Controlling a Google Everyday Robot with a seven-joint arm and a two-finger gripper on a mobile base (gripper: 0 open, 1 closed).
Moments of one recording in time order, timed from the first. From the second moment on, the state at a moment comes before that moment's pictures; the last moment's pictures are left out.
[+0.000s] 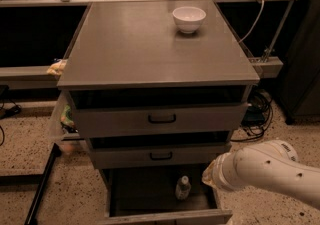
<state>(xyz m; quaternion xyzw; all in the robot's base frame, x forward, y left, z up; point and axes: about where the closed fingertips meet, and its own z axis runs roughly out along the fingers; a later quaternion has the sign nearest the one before) 0.444 -0.169 0.579 -0.56 0.80 0.01 0.21</state>
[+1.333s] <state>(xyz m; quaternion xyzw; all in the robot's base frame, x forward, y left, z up) 0.478 -0.183 0.446 -0.53 0.81 0.04 0.25</state>
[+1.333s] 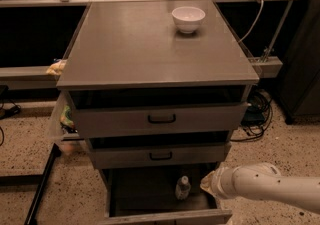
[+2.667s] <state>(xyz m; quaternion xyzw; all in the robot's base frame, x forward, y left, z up) 0.492 -0.203 0.325 -0.51 0.79 0.20 0.28</state>
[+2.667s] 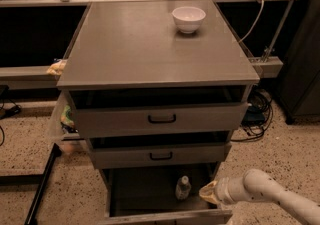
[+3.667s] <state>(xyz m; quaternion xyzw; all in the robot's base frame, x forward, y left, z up) 0.511 -0.212 0.309 -0.53 0.77 0.18 0.31</state>
